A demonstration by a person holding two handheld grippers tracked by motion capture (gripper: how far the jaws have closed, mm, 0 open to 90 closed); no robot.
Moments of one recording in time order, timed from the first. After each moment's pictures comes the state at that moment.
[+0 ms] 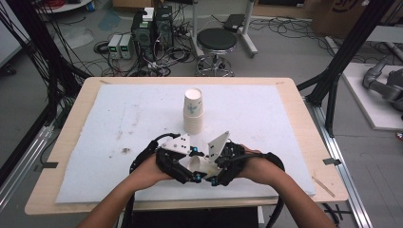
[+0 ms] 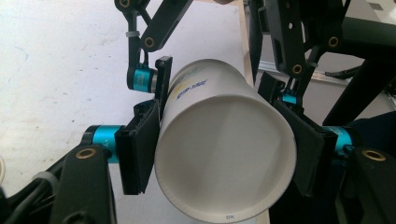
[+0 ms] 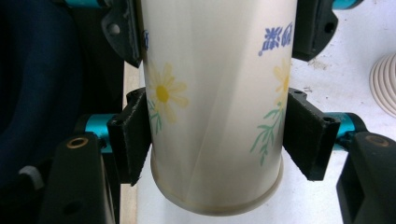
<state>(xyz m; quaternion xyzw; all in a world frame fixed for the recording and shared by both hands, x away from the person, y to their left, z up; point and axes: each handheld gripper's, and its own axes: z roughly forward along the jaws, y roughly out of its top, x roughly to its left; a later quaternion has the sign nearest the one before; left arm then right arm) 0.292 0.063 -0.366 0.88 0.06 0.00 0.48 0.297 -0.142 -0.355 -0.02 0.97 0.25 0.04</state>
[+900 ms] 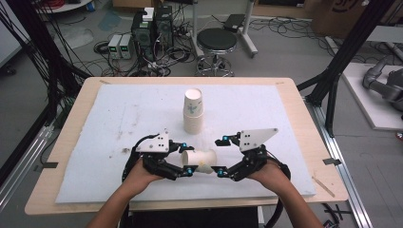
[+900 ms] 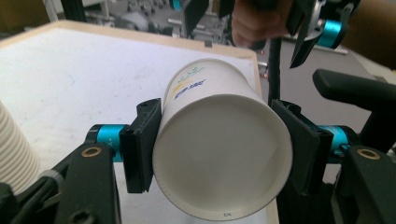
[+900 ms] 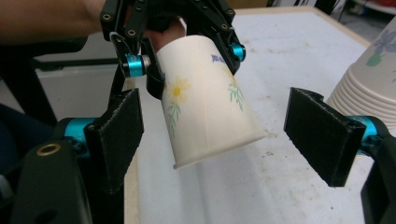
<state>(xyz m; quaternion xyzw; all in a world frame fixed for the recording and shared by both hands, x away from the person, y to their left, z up) 0.288 0.103 -0.386 0.79 0.11 0.03 0.60 0.287 -0.198 -0.350 0.08 0.85 0.51 0.06</state>
